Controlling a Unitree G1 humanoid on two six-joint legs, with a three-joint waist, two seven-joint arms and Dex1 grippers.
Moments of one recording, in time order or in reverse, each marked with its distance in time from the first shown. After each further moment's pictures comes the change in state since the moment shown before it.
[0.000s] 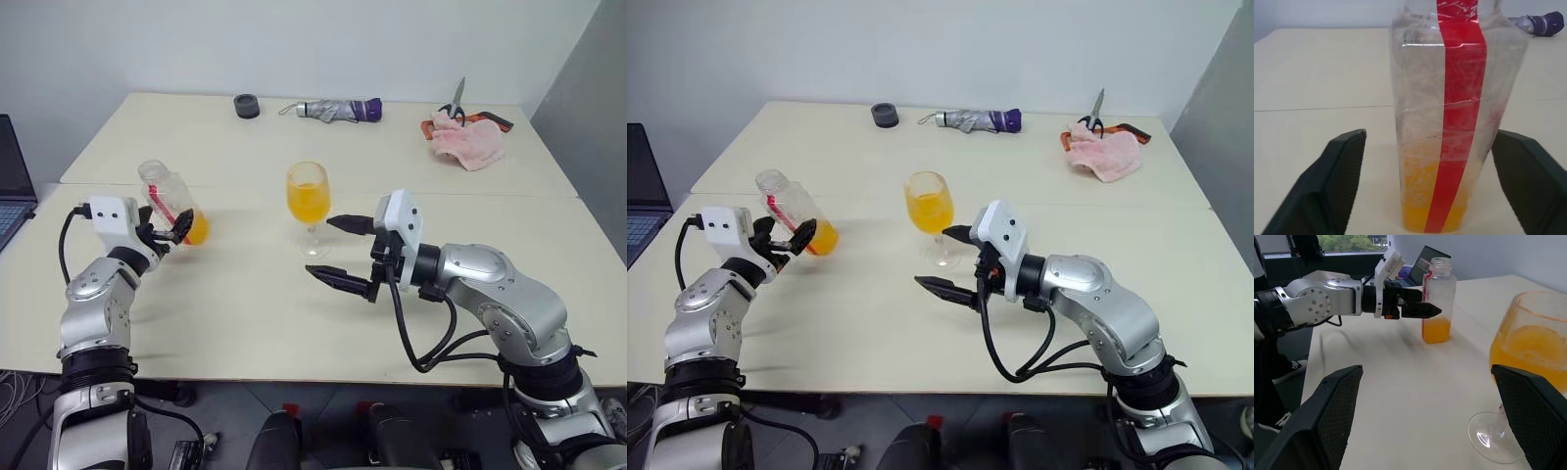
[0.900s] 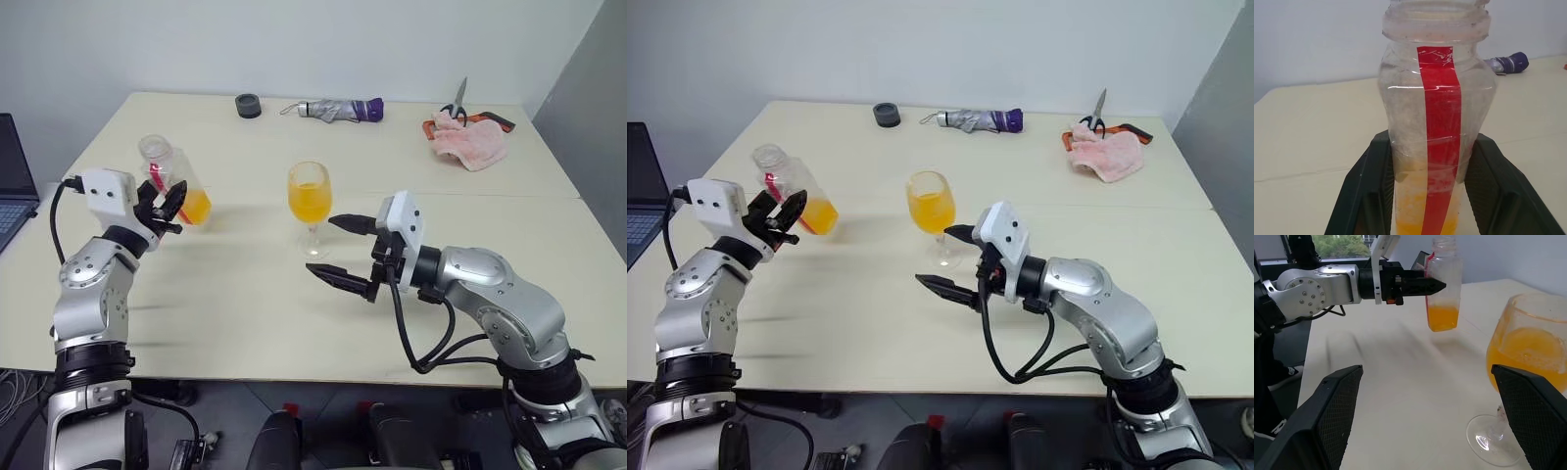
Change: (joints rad) left arm -0.004 0.018 -0.005 -0.142 -0.054 -0.009 0.003; right arm 0.020 0.012 0.000 0.004 -0.002 -0.035 -0.021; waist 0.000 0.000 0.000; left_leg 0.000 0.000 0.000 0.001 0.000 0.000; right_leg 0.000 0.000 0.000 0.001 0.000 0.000
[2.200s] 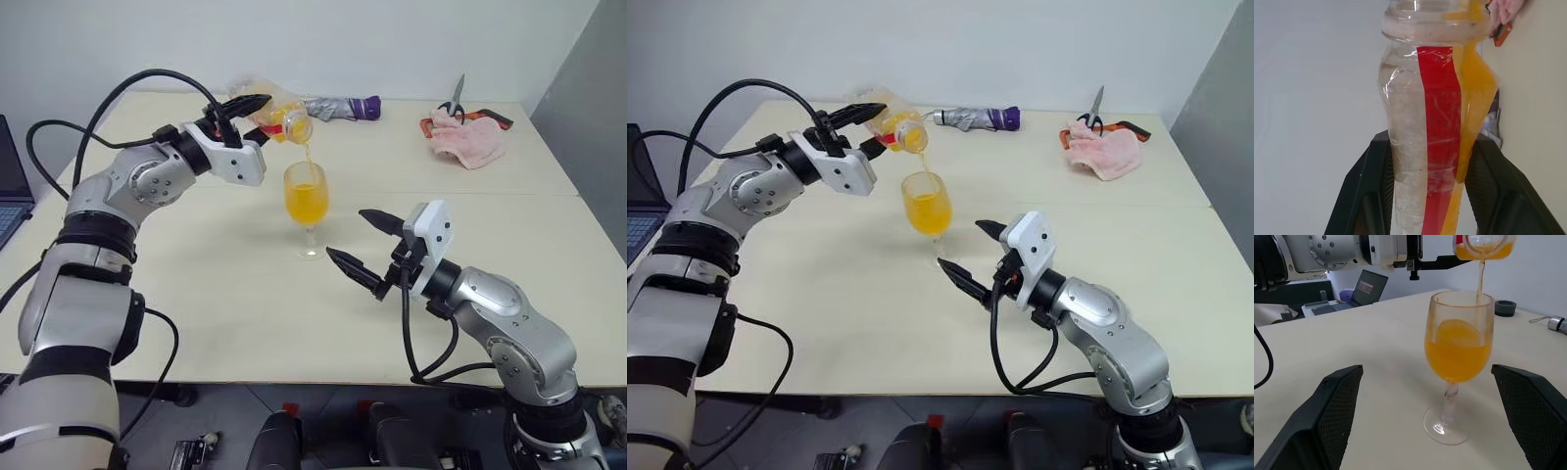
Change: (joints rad) left arm -0.722 0.139 -0.653 0.750 0.946 -1.136 0.350; right arm 0.181 0.053 -0.069 -0.121 -0.052 -0.053 -0.179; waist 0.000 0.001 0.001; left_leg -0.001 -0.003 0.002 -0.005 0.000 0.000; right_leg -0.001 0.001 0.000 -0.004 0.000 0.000
